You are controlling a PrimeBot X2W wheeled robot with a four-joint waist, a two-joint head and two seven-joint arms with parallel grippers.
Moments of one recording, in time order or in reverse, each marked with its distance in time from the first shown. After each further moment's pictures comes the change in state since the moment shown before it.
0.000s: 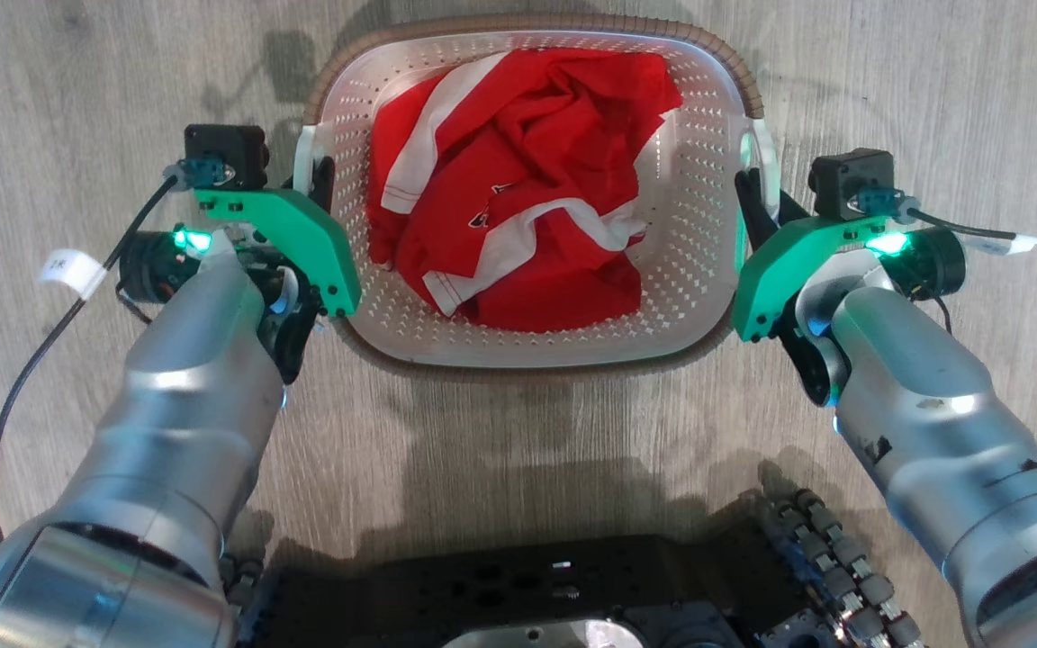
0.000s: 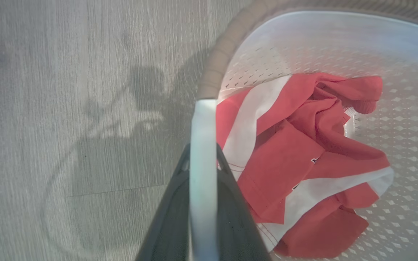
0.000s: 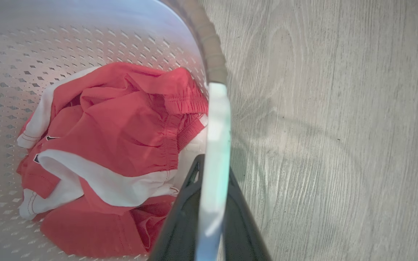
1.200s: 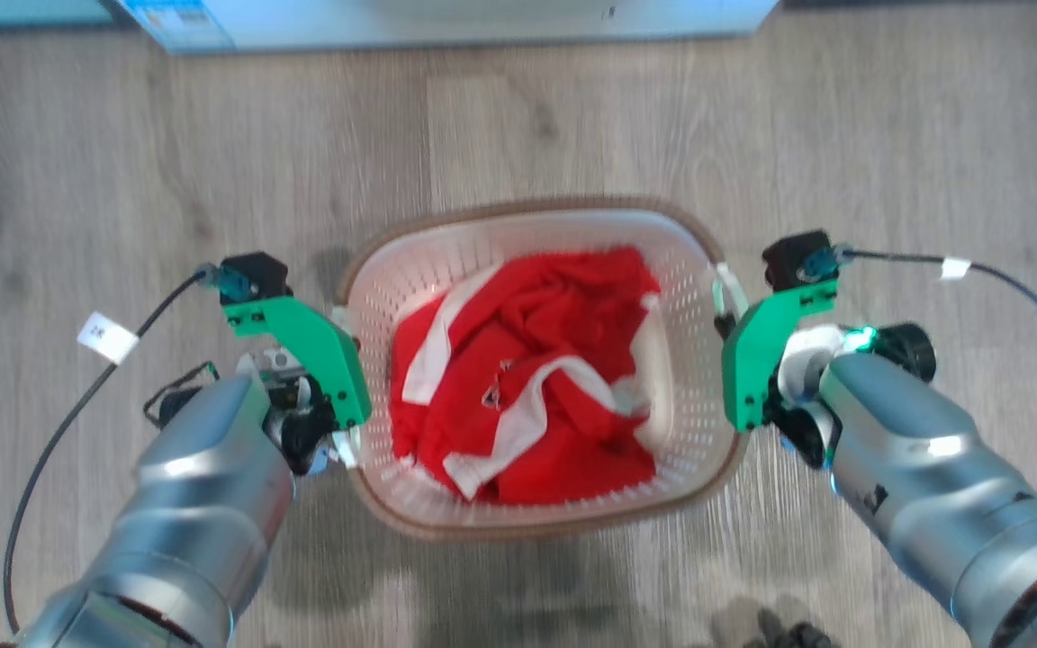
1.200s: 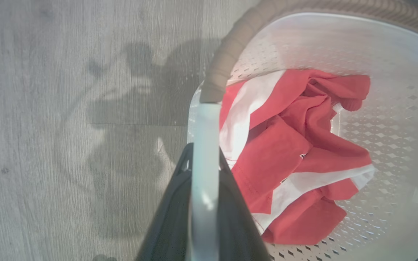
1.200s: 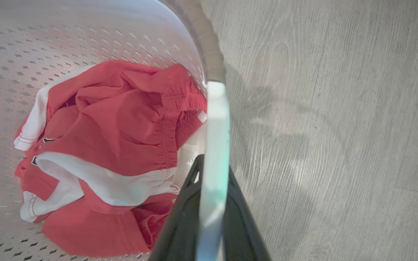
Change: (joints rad) left arm 0.143 0.002 -0.131 0.025 -0.324 0.001 0.321; right arm 0.021 -0.032 0.340 0.067 0.325 0.000 0.282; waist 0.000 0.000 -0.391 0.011
